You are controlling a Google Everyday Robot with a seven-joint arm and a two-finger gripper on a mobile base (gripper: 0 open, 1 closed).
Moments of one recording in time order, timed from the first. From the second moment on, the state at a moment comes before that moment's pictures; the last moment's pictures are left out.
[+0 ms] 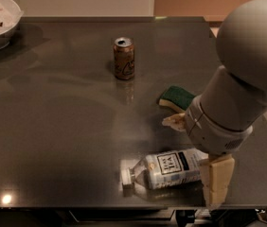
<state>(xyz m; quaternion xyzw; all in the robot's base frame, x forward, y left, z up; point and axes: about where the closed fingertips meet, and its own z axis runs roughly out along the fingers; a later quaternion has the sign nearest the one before) 0.347 -0.109 0.855 -0.81 0.58 0.06 0.08</state>
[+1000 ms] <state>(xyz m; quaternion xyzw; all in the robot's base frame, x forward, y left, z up) 0.347 -0.109 0.835 -0.81 0.58 0.06 0.06</state>
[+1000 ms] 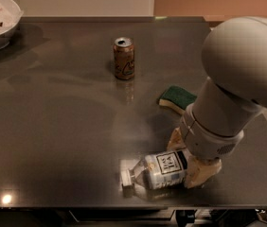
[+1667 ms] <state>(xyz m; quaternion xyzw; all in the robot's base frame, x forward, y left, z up) 0.380 -0.110 0.886 -0.80 0.60 0.06 0.07</state>
